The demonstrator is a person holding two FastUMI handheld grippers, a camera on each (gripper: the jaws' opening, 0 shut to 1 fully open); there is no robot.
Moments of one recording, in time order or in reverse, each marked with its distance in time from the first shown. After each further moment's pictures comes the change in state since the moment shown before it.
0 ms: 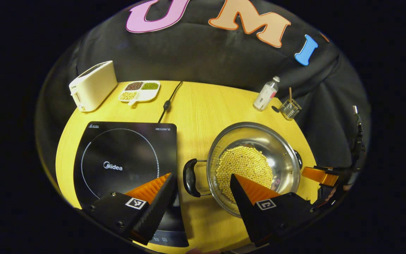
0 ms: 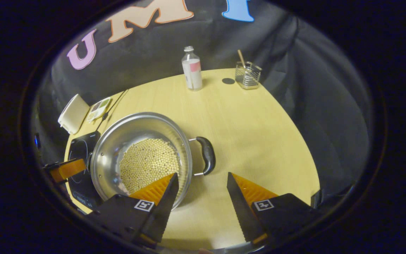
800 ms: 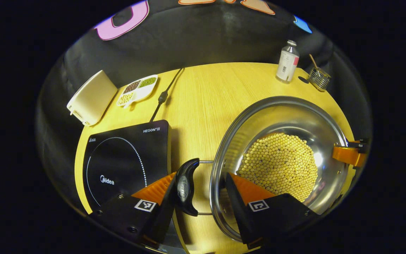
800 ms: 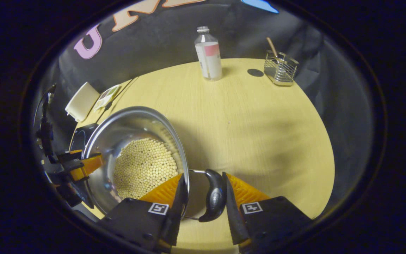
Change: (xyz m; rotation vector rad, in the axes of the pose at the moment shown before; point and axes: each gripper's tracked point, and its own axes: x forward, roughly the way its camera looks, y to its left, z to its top) left arm 0.068 0.009 -0.011 0.146 0.108 0.252; right arm 0.067 -0.003 0.019 -0.089 0.078 0.149
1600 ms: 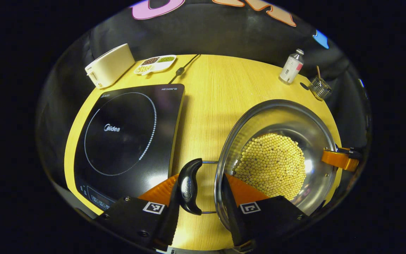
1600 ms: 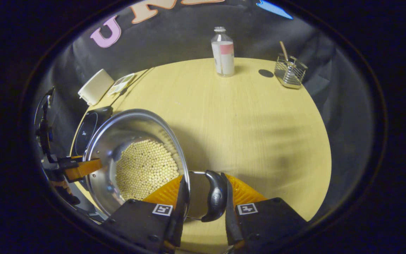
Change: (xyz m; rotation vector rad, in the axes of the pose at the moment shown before) left arm -0.062 -0.004 -0.064 -0.210 0.058 -0.029; right arm -0.031 0.010 -0.024 -0.107 0.041 0.075
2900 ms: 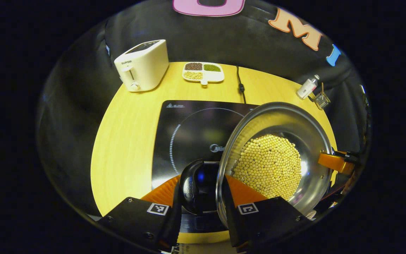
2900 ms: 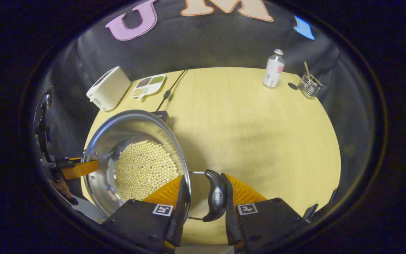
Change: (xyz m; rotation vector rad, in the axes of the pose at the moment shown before) left arm -0.033 0.245 0.056 0.047 0.015 -0.114; right arm -0.016 0.256 0.019 0.064 -0.021 -0.121
